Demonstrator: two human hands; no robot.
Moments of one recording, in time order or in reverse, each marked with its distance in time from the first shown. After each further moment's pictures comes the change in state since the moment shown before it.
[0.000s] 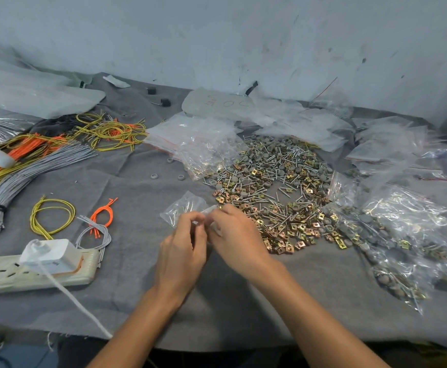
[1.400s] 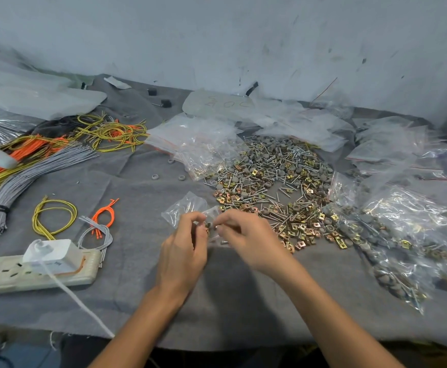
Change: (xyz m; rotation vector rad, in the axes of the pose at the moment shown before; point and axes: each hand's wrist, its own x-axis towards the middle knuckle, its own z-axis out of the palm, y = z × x) left_hand -0.001 -0.001 0.002 0.018 -0.003 -0.031; right_hand -0.009 0.015 -0.021 0.312 -0.102 0.145
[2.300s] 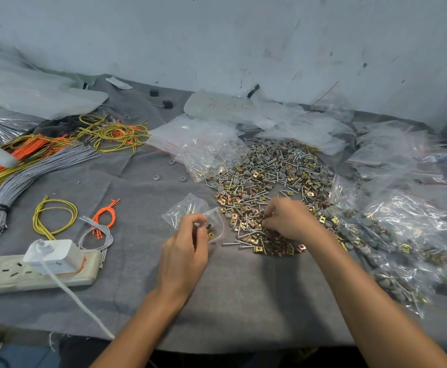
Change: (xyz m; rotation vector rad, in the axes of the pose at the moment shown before) left_hand 0.001 0.004 -0.002 0.023 -0.001 0.020; right_hand 0.037 0.046 -0.068 -0.575 -0.084 0.345
